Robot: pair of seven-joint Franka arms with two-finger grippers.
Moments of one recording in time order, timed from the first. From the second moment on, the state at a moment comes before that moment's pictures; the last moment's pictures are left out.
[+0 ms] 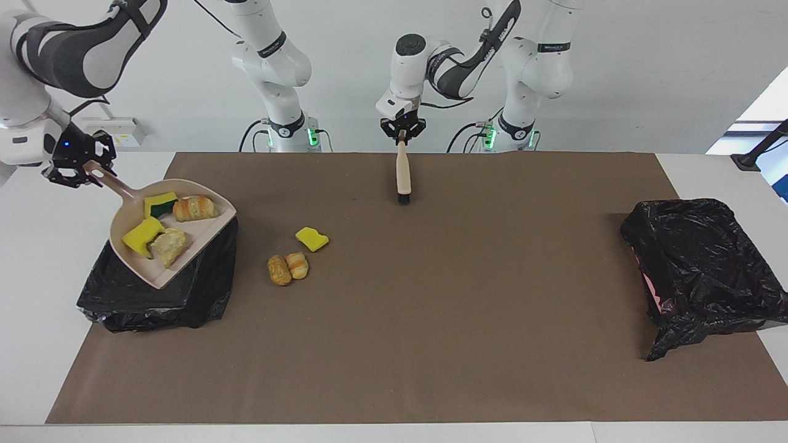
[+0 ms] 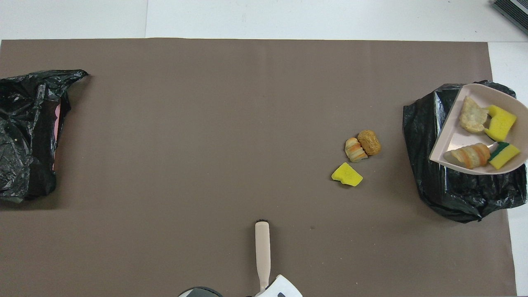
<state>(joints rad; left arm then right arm) -1.09 -0.17 -0.08 -2.47 -0.20 2.28 -1.02 -0.41 0.16 -0.07 -1.57 -0.15 1.62 -1.45</state>
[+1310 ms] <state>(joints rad) -0.87 -0.16 -0.06 -2.39 -0.14 2.19 -0.77 -0.37 0.21 -0.04 -1.62 -0.62 2.10 -2.13</state>
